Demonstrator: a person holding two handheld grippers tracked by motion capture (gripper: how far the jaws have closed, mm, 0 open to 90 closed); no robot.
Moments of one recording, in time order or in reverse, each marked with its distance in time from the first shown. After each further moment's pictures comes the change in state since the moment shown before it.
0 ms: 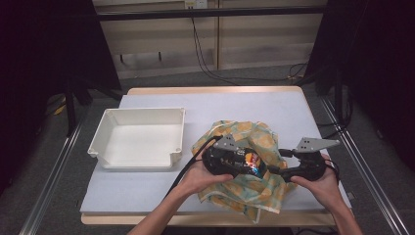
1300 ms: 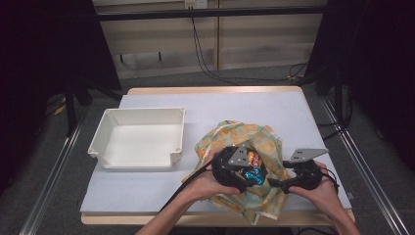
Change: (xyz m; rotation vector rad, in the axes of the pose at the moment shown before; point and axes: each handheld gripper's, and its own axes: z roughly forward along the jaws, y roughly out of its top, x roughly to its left) left arm -0.020 -0.002 0.027 0.075 0.072 0.167; right arm 0.002 -0.030 0.014 0.151 -0.009 0.003
